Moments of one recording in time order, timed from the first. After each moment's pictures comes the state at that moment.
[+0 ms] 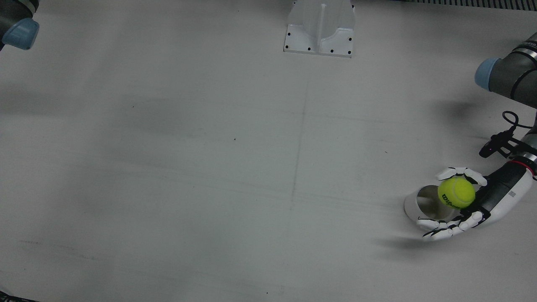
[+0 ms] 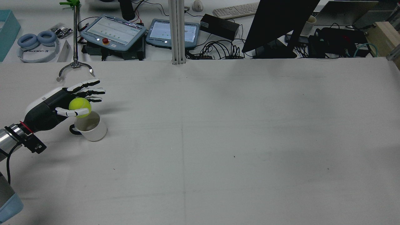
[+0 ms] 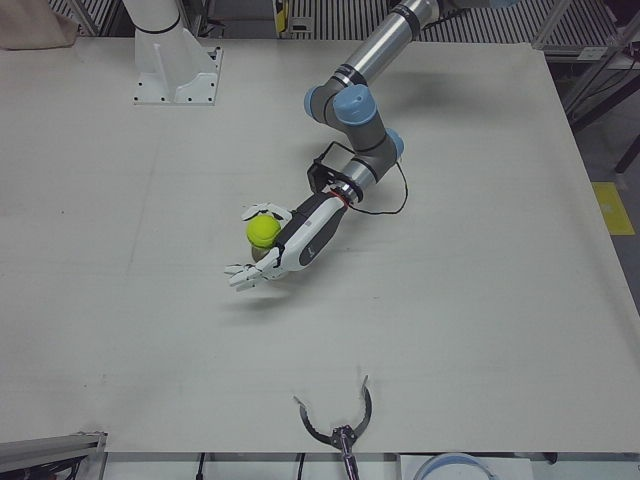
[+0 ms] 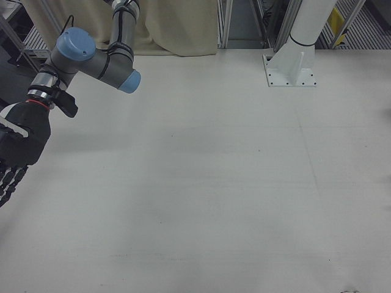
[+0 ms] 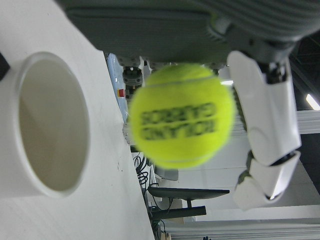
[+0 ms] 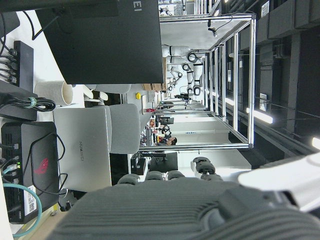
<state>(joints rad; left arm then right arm) -0.78 -1.72 -1.66 -0.17 1.36 0.31 1.49 -1.45 1.49 -3.32 -1.41 0.08</state>
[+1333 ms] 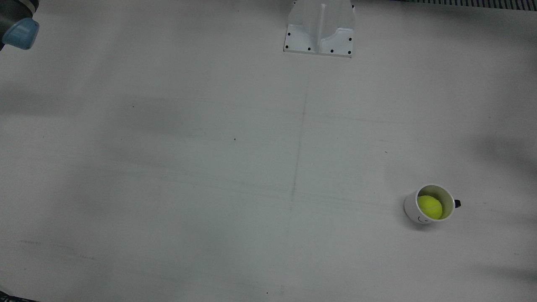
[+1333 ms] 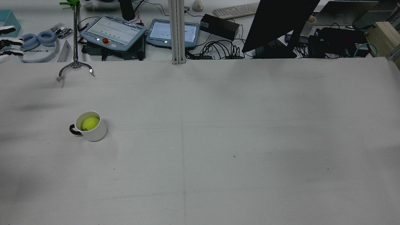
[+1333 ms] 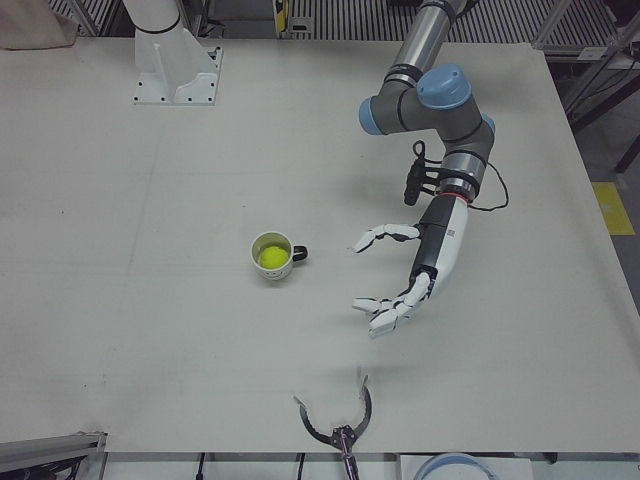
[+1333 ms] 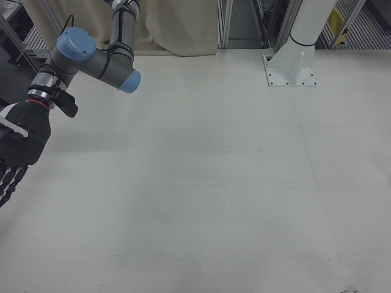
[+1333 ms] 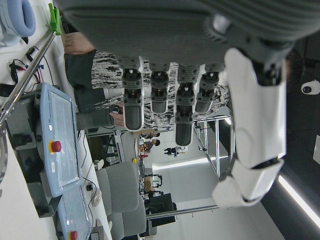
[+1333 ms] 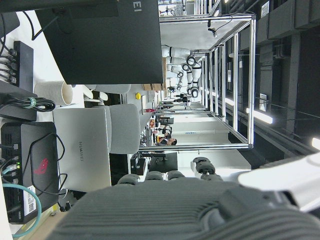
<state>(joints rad) -1.16 -1.70 -1.60 -0.15 1.42 0.21 1.49 -1.45 1.49 -3.32 -1.41 0.08</state>
